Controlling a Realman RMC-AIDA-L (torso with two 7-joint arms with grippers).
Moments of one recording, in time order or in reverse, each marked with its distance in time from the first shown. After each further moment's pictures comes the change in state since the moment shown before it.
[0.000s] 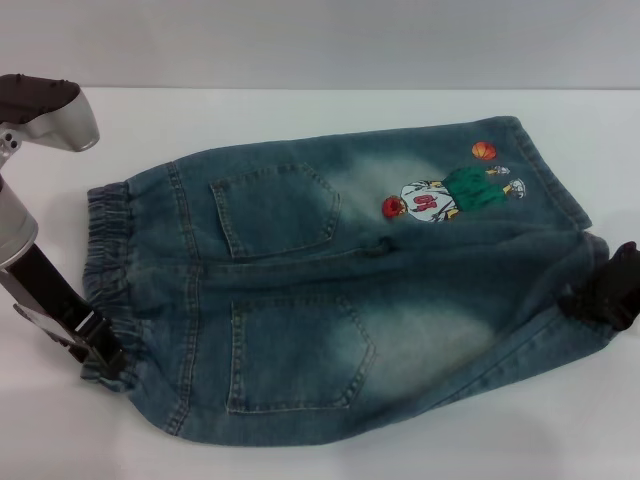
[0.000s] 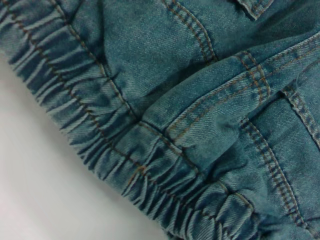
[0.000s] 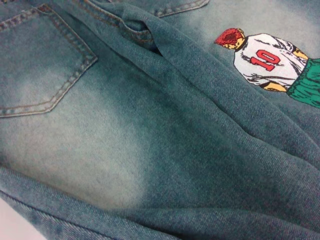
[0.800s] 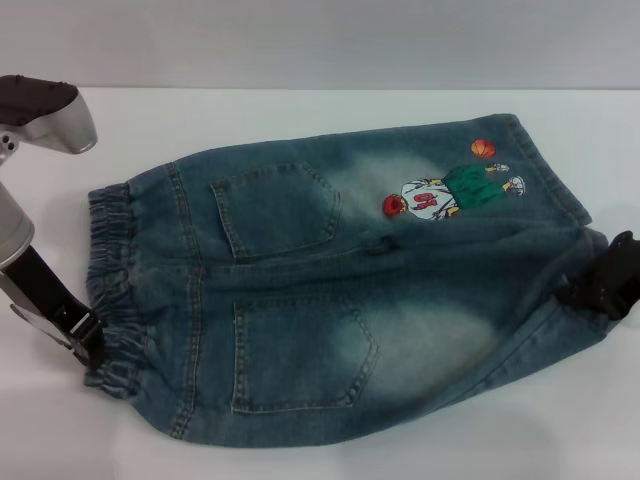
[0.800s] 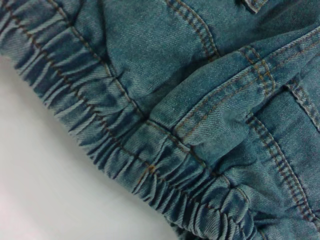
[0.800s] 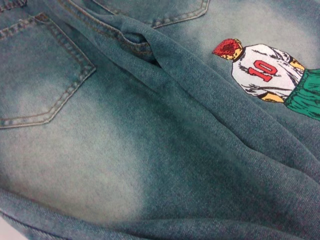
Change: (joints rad) left arm 0.004 0.004 0.002 -0.003 0.001 -0.002 0.026; right arm 0.021 -0.005 0.000 0.003 0.000 0.001 0.006
